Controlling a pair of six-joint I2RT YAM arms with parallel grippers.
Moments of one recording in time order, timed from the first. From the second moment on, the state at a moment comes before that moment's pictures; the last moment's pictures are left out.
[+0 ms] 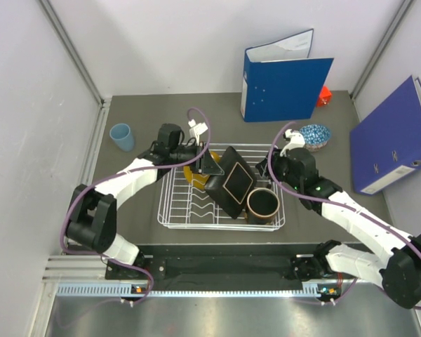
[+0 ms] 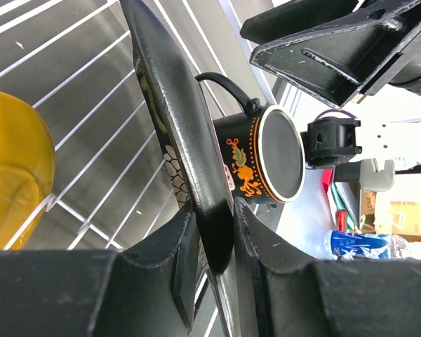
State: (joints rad) left arm -0.43 1.52 0.98 -0.03 0.92 -0.50; right arm 0.55 1.05 0.68 -0.07 0.08 0.52
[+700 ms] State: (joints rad) left arm -0.45 1.53 0.99 -0.05 0.90 -0.50; right arm 0.55 1.07 0.68 -0.07 0.08 0.52
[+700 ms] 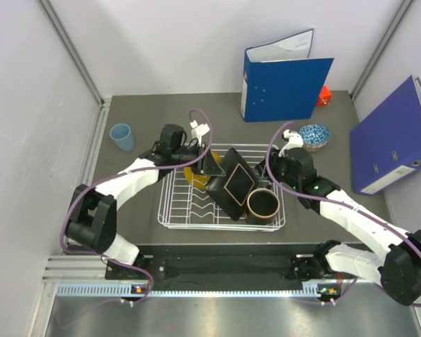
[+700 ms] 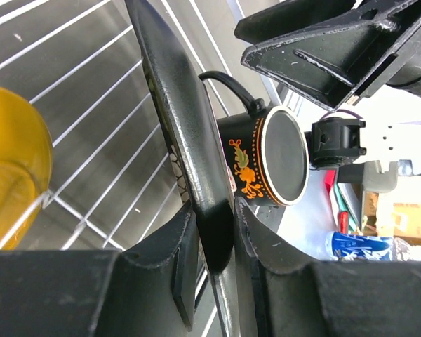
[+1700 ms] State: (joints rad) left arm -0.49 1.37 1.11 -0.32 0.67 -0.43; right arm 0.55 1.06 0.70 -0.07 0.08 0.52
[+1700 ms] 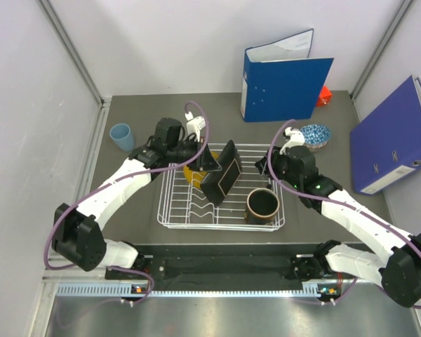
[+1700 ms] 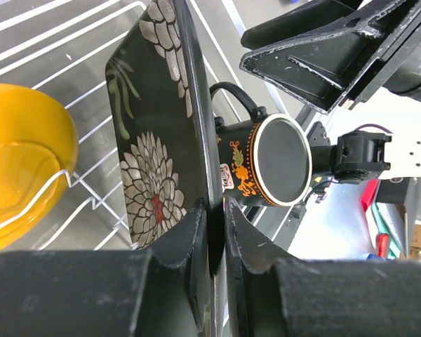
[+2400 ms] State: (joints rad) left arm -0.52 1.36 1.26 -0.39 0.61 -0.41; right arm 0.55 1.04 0.78 -0.11 0.04 0.55
